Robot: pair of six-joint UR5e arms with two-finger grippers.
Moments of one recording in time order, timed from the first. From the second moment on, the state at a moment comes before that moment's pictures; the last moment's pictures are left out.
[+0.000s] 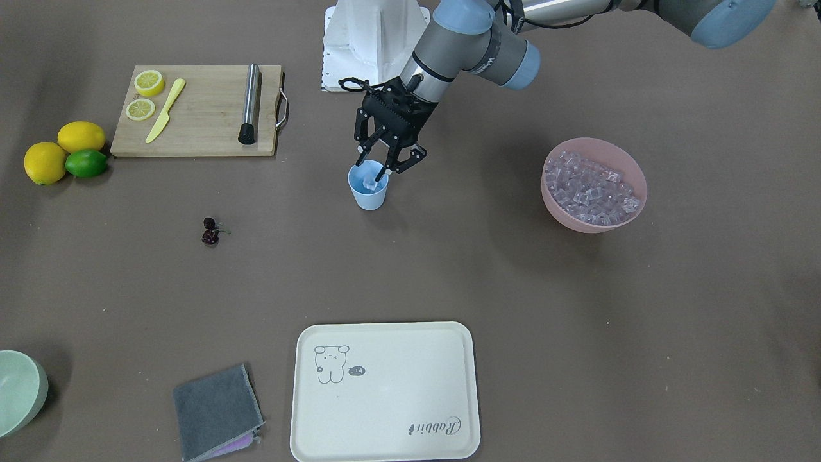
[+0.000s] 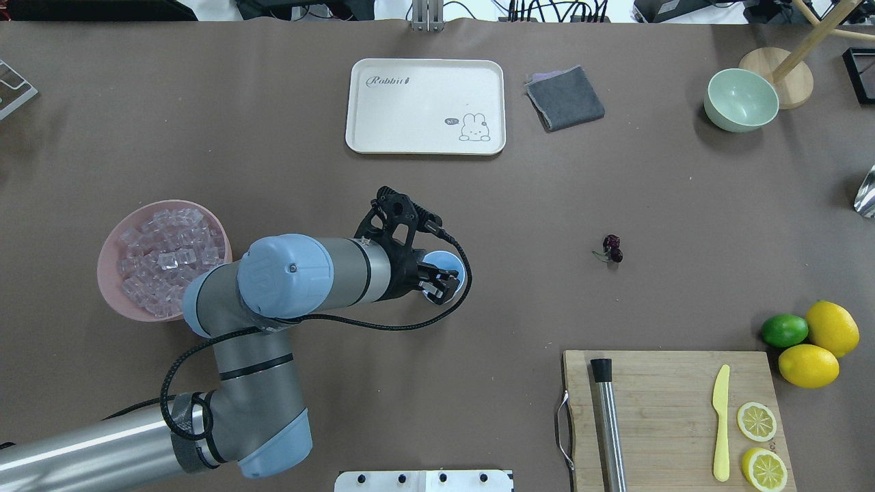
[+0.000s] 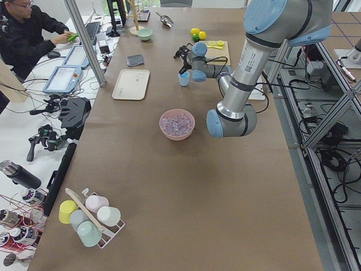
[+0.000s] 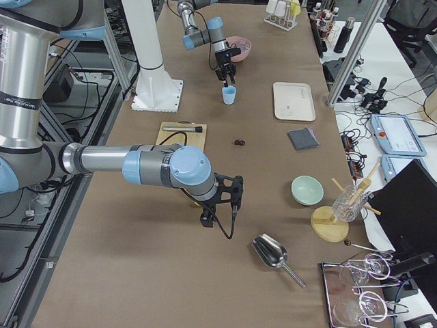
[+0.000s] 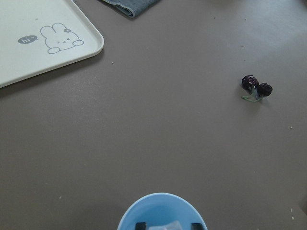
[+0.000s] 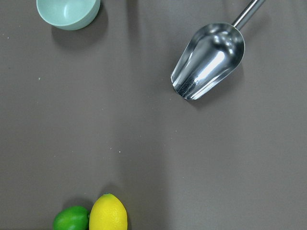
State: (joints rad) left arm -0.39 -2.19 -1.67 -2.19 -1.63 -0.77; right arm 1.76 -1.85 1.93 -1.63 2.51 -0.02
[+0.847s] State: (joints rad) left arm -0.53 -1.97 -1.87 -2.17 -1.74 -0.79; right arm 1.76 -1.85 1.93 -1.63 2.50 -0.02
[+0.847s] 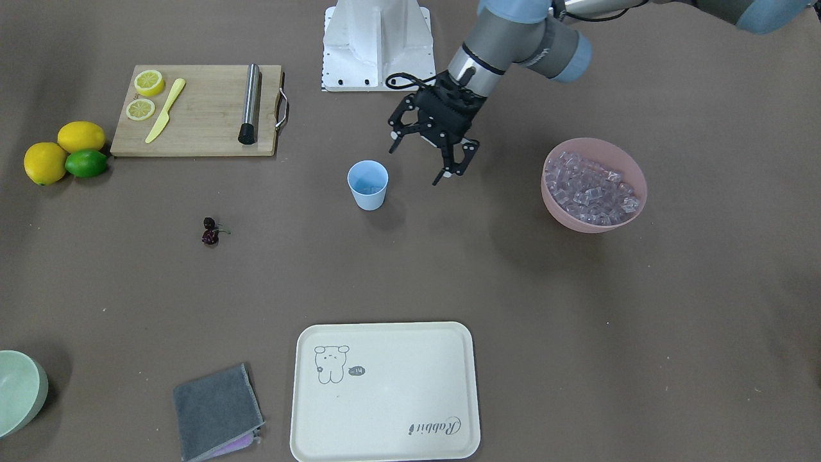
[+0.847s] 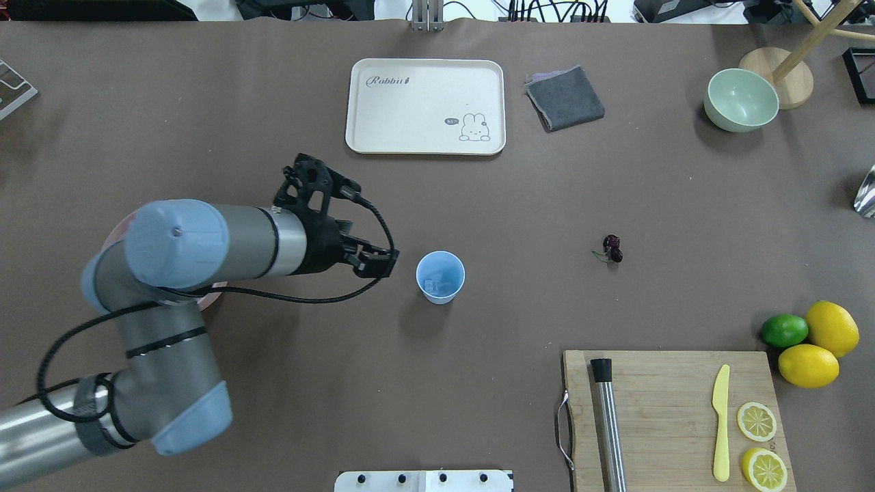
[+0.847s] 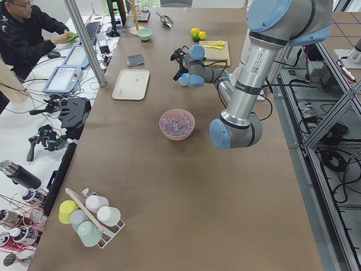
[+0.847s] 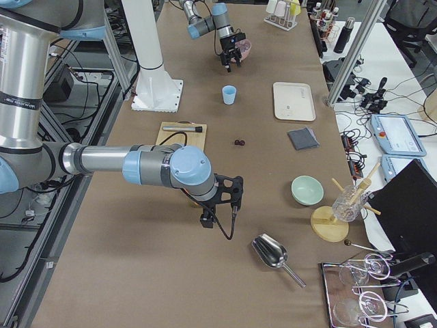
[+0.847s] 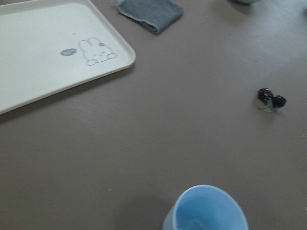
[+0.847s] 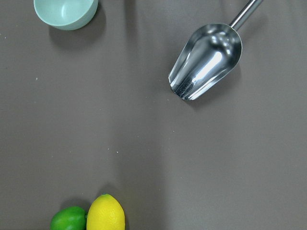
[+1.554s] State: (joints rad) left arm -0.83 -1.49 -2.11 -2.15 -1.98 -0.87; right arm 1.76 -1.85 1.93 -1.63 2.50 -0.03
